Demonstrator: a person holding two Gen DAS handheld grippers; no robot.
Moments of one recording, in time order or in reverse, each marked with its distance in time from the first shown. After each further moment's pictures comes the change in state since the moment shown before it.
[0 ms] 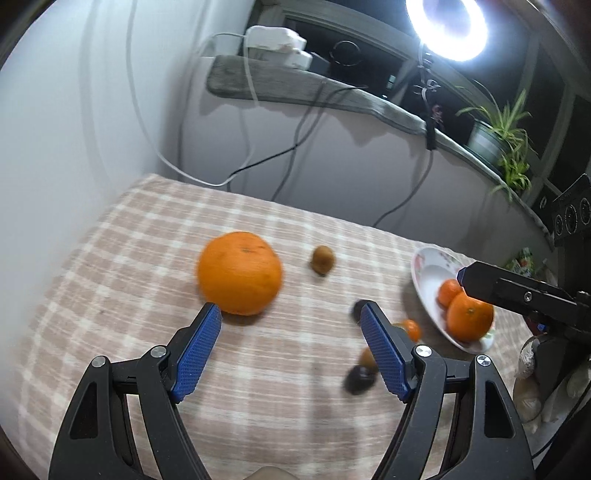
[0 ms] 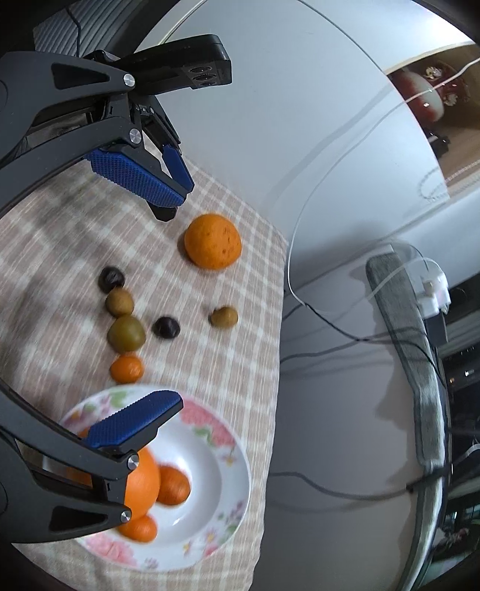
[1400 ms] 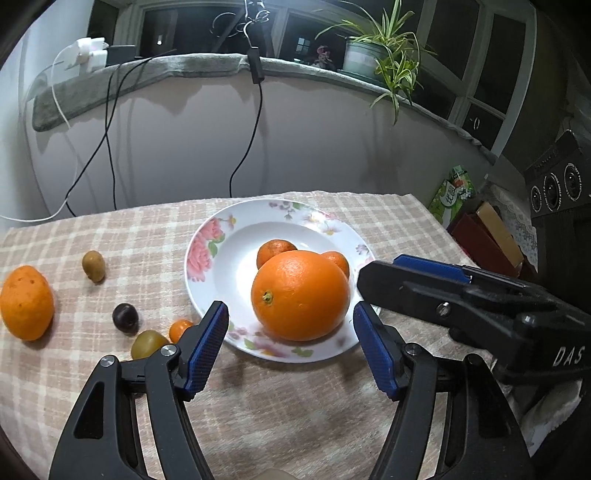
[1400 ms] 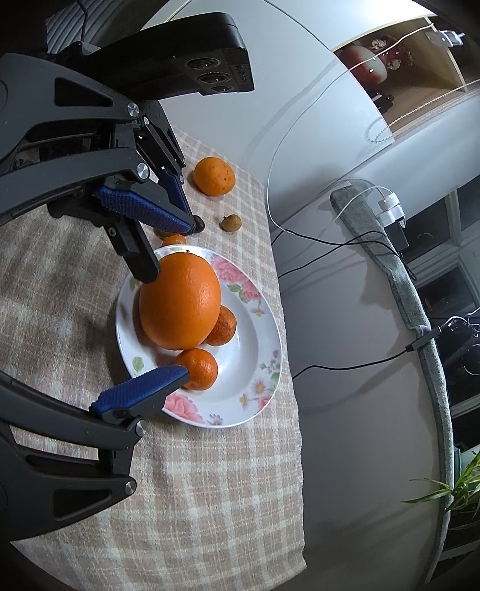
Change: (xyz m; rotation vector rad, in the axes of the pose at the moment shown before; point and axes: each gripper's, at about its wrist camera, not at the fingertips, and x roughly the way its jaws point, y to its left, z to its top) left arm 0.048 -0.193 -0.033 0.297 0.109 -0.209; right arm -0.101 -0.111 -0.063 0.154 -0.125 -0.121
